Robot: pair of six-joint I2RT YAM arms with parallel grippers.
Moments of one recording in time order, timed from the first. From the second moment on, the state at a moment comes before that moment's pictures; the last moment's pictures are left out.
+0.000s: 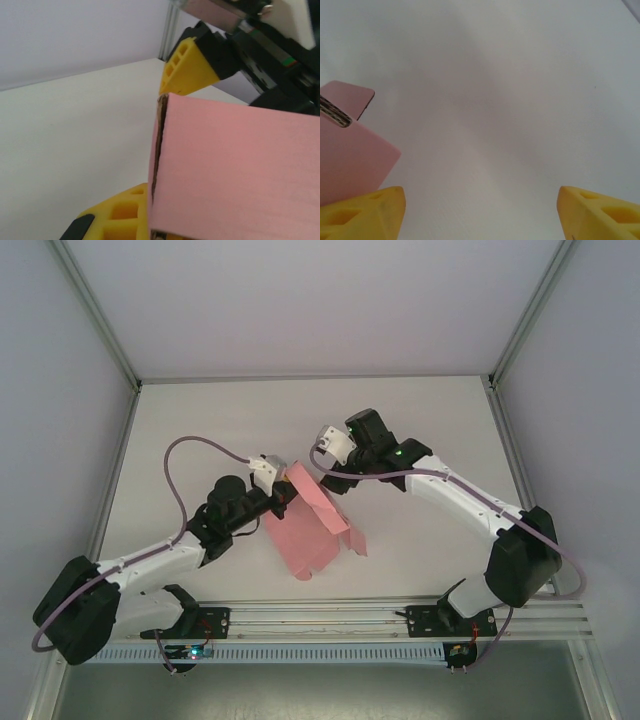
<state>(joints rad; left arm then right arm) -0.62 1.17 0.49 0.51 0.23 -0.17 0.63 1.50 1.23 -0.58 -0.14 -0.37</state>
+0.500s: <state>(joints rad) -0.63 1.25 0.60 0.40 0.06 -0.22 0.61 1.52 1.23 -0.49 0.03 -0.29</state>
